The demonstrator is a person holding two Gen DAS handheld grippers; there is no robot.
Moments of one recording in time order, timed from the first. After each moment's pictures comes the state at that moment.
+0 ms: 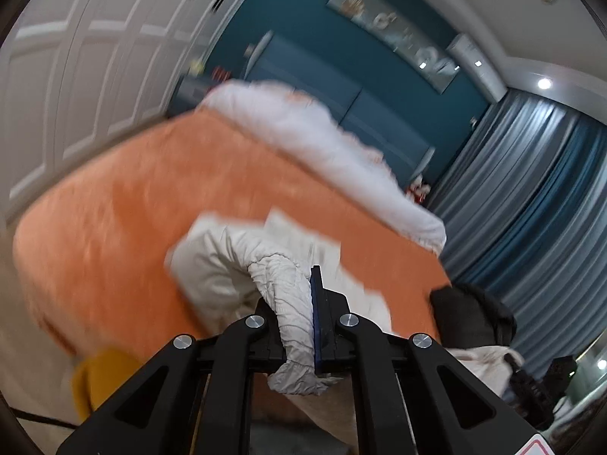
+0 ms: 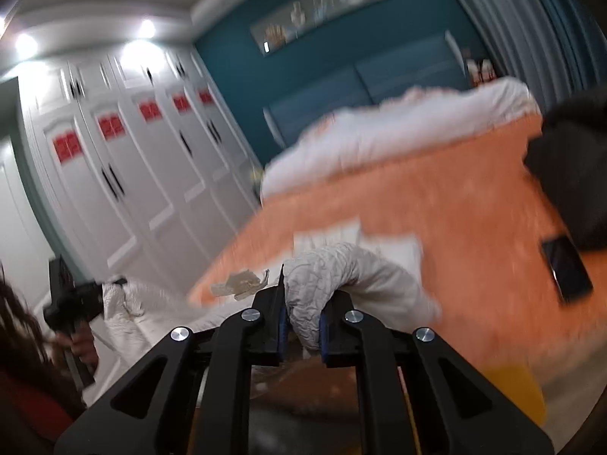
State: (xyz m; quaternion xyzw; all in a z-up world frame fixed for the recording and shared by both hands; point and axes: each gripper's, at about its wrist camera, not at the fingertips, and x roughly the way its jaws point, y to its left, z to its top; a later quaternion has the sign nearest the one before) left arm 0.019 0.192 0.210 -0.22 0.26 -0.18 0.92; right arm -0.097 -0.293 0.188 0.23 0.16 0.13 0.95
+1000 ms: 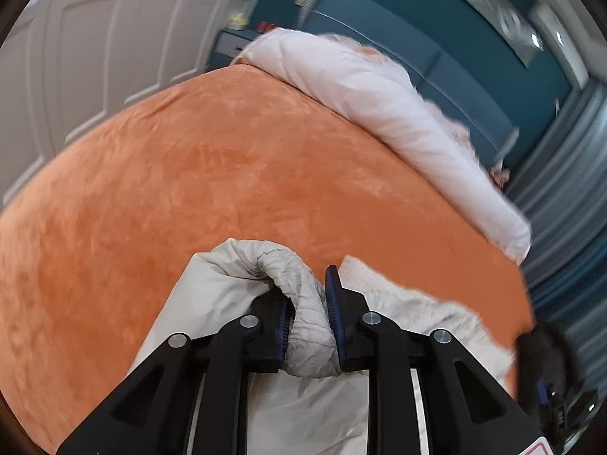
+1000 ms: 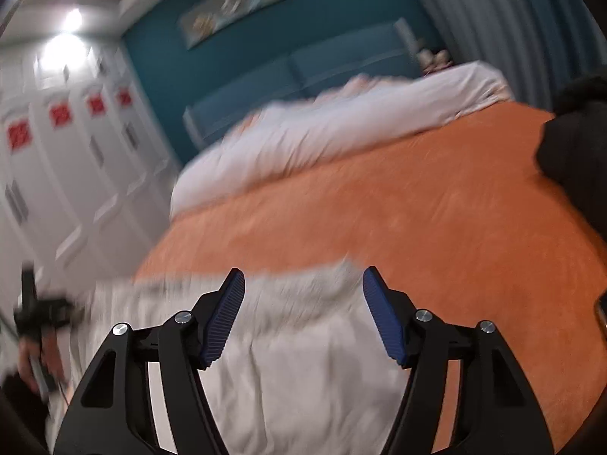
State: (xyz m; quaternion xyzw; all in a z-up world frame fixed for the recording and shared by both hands) left arm 0.340 0.151 0.083 -0.17 0.40 -0.08 0.89; right arm 0.191 -0.321 0.082 0.21 0.23 0.01 0.95
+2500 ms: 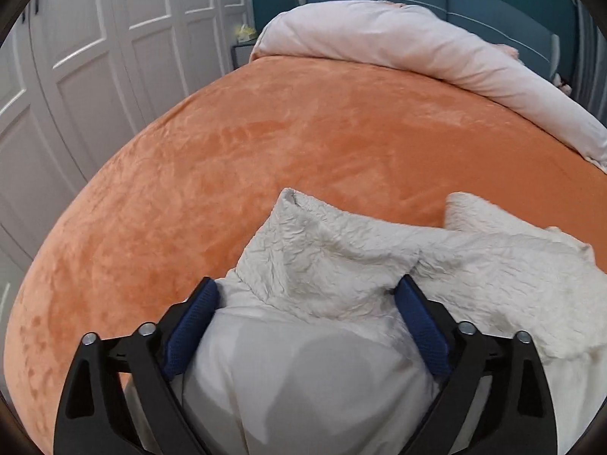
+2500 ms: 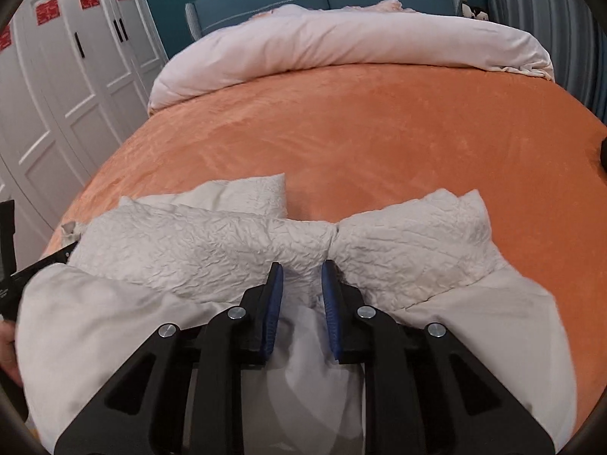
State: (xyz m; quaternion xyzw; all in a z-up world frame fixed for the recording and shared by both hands) left arm 0.363 0.104 -0.029 -0.01 0.41 0.05 0.91; right arm 0.332 -0.239 -0.009 0.12 0.37 0.00 0.92
